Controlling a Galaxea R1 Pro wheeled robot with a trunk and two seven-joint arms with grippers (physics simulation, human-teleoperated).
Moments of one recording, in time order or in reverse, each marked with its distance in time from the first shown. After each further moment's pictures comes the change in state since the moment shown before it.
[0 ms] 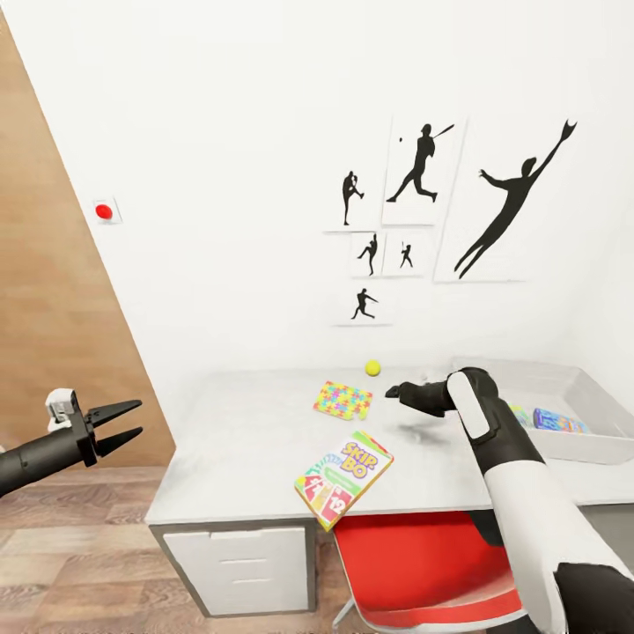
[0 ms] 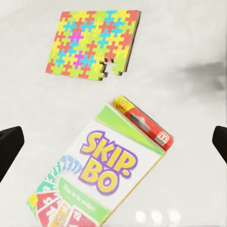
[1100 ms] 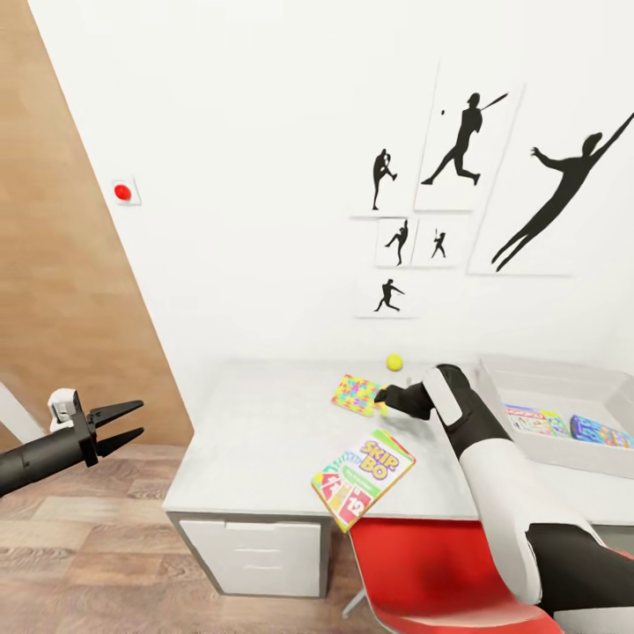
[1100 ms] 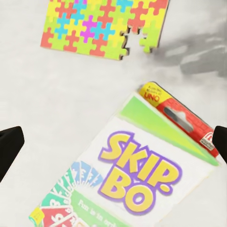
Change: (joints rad) left arm -0.003 -0.001 -0.006 0.000 -0.009 0.000 0.001; right arm -0.096 0.068 0.006 0.221 0.008 -0.070 -0.105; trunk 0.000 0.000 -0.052
